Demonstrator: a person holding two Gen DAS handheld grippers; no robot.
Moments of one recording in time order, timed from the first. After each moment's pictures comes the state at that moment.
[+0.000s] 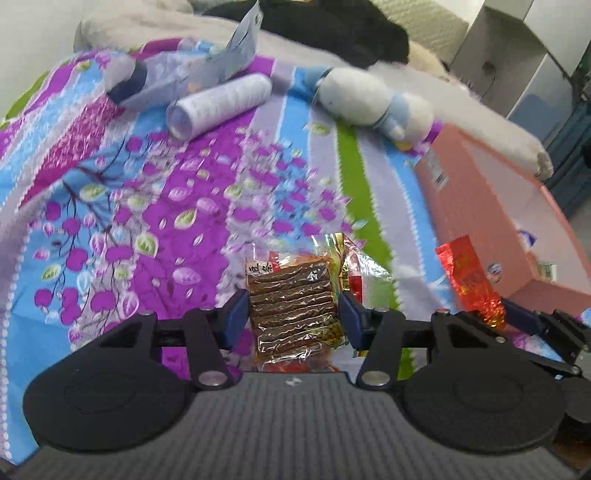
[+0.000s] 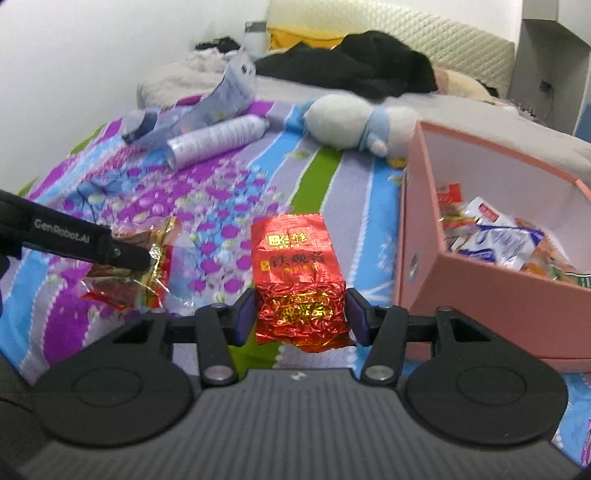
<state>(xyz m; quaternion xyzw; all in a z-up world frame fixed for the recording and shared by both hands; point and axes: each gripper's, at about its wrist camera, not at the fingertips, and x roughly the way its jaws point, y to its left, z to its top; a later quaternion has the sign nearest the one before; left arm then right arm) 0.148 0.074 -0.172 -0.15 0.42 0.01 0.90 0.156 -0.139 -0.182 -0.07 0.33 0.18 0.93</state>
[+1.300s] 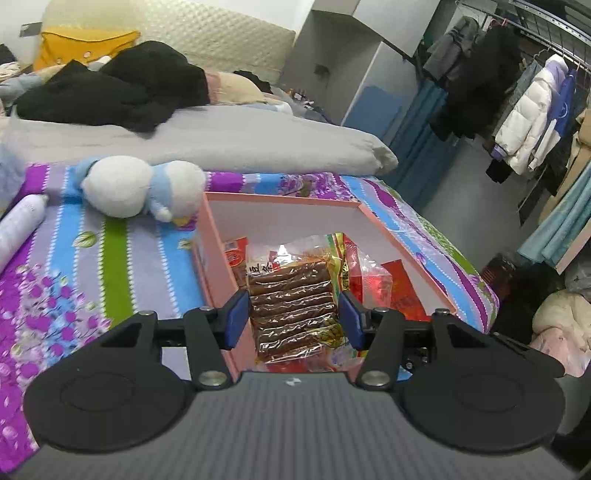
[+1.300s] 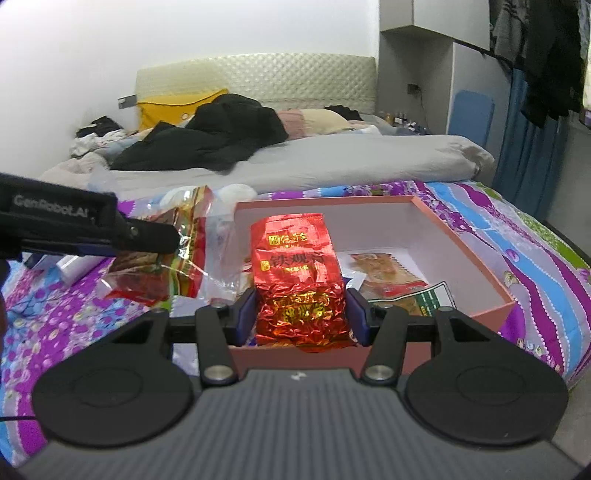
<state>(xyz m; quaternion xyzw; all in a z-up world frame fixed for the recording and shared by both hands) 0.229 -0.098 -0.060 -0.10 0.34 -0.23 0.91 0.165 -0.255 -0.107 0.01 0.26 0.00 0.96</state>
